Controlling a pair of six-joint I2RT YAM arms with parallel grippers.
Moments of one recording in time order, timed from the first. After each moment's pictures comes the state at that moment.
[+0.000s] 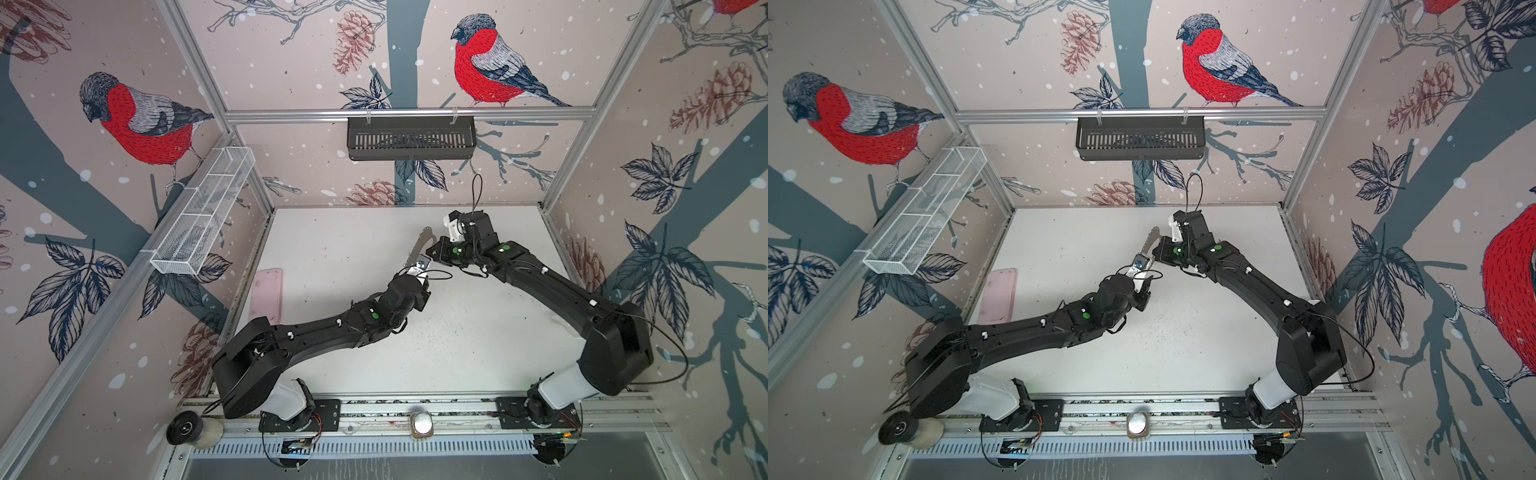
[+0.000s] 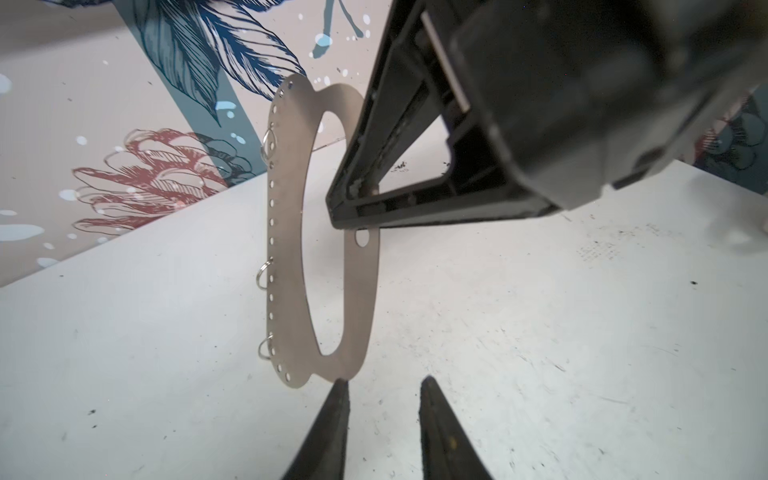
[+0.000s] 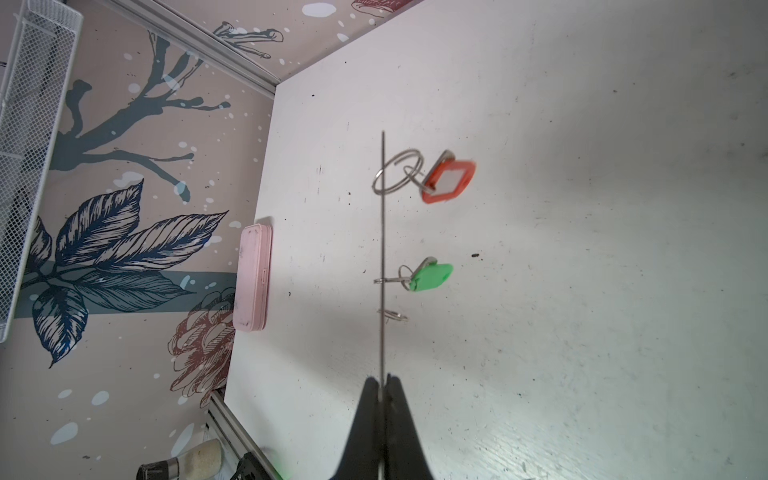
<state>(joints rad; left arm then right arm) -0.99 1.47 0.84 0.22 -0.43 -0.07 0.54 1.54 1.25 -0.36 -0.35 0.68</state>
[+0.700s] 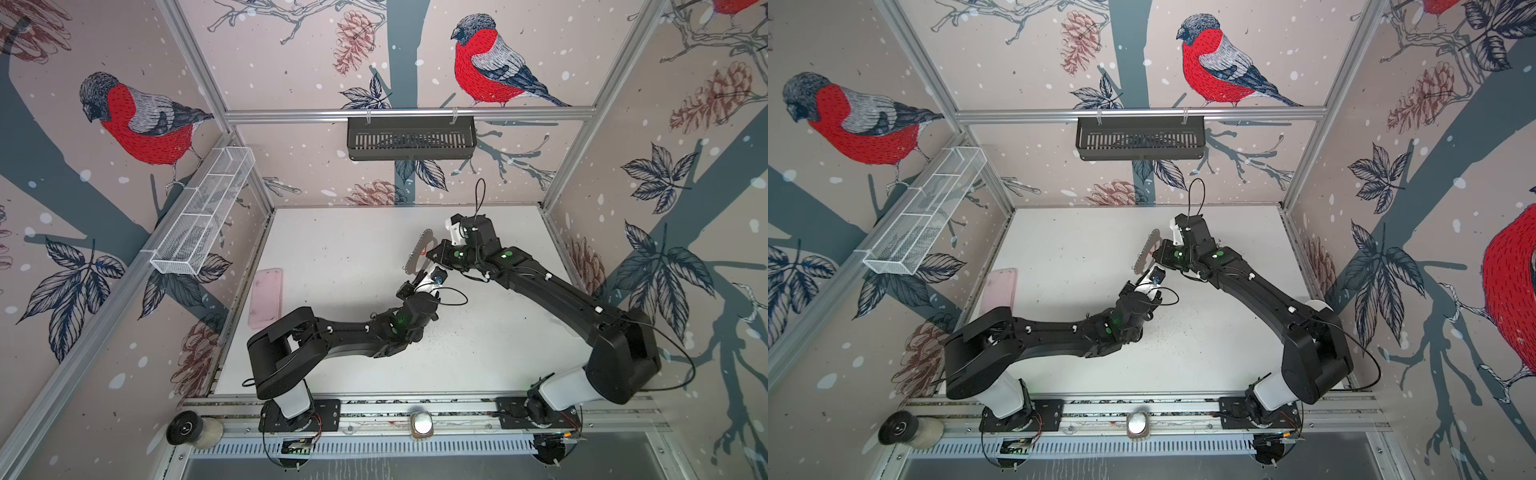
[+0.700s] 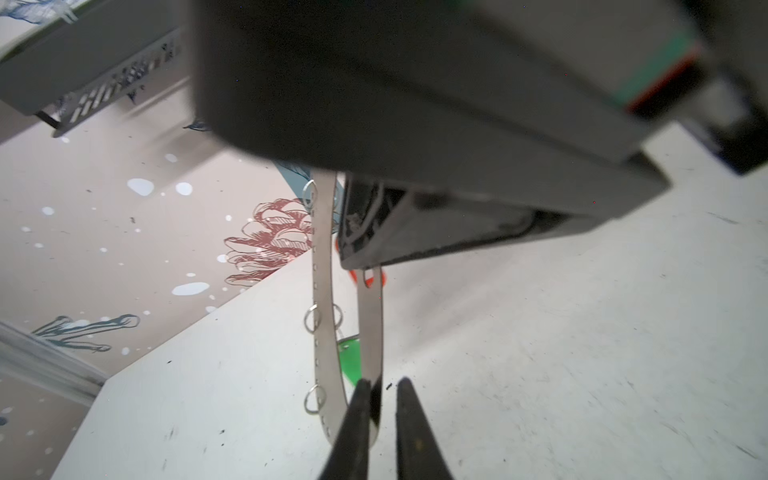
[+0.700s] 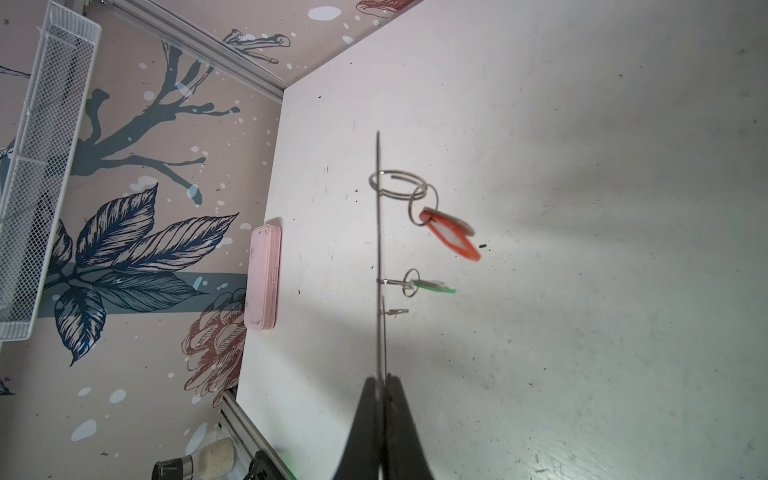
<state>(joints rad) -1.10 1.68 0.83 0.60 -0.83 0.24 0.56 1.50 1.19 -0.33 -0.35 0.74</state>
